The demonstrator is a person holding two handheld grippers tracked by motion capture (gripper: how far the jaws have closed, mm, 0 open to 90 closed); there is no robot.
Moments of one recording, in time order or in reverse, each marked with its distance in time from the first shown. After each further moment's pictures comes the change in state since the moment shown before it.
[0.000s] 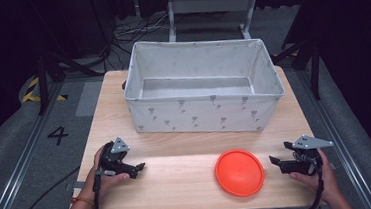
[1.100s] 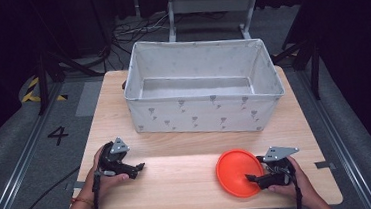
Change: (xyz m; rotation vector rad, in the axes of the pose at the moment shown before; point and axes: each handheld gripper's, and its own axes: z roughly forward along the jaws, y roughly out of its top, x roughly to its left) left arm 0.000 -0.001 -0.001 -0.001 0.000 0.001; right arm 0.060 0.005 0.037 0.098 0.247 -0.125
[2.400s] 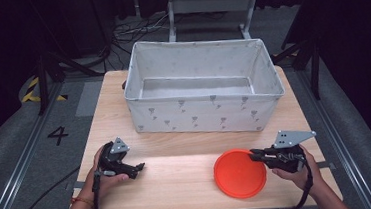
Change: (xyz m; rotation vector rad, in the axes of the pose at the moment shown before) left arm 0.000 0.000 0.000 0.001 -0.001 0.001; right arm 0.000 0.058 -0.054 -0.148 0.100 -0.097
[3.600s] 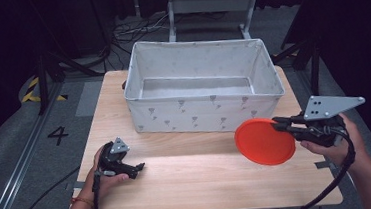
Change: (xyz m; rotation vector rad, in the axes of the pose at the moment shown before) left arm 0.000 0.000 0.000 0.000 -0.001 -0.001; right arm 0.000 0.100 -0.095 0.000 -0.166 -0.209
